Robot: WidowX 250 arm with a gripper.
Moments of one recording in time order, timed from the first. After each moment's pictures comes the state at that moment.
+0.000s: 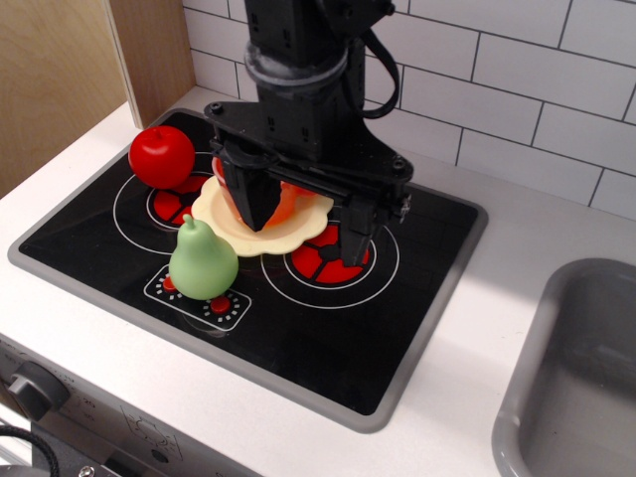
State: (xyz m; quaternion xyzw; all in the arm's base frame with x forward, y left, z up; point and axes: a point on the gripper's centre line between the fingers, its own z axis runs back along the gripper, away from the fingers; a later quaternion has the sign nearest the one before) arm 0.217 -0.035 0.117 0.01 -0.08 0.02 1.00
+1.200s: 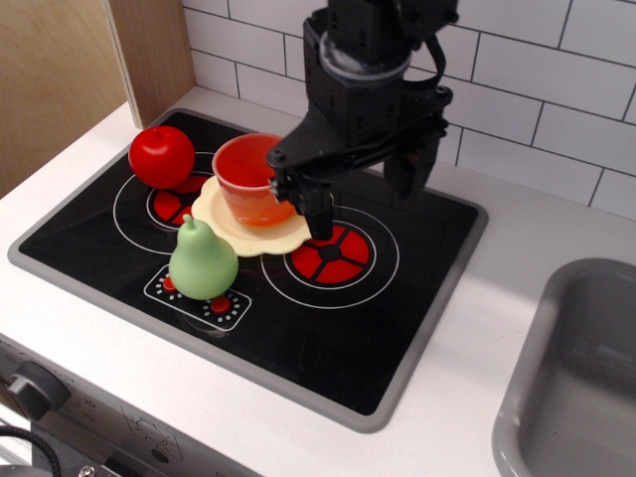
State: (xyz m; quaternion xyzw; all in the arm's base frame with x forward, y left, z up) arm 0.260 -0.041 0.100 0.00 -0.10 0.52 0.85
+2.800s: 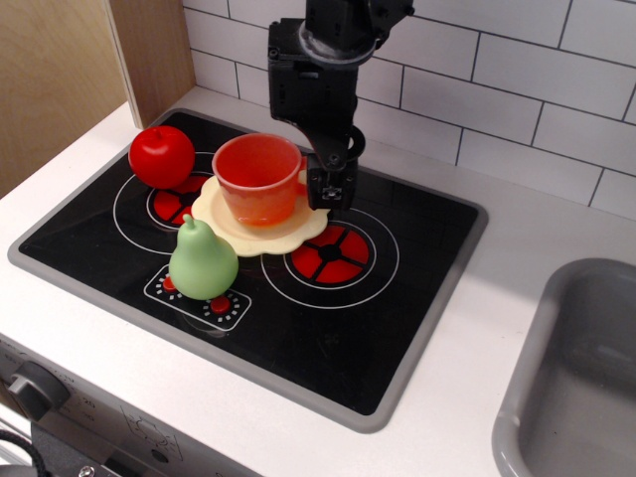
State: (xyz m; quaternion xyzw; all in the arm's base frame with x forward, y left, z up) arm 0.299 0.003 0.080 -0.05 -0.10 0.87 0.49
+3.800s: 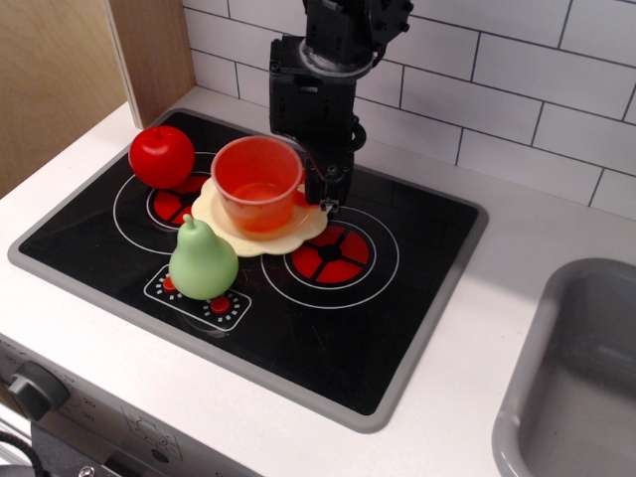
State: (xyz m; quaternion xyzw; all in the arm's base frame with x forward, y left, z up) arm 0.293 -0.001 0.066 -0.01 -0.08 0.86 0.50
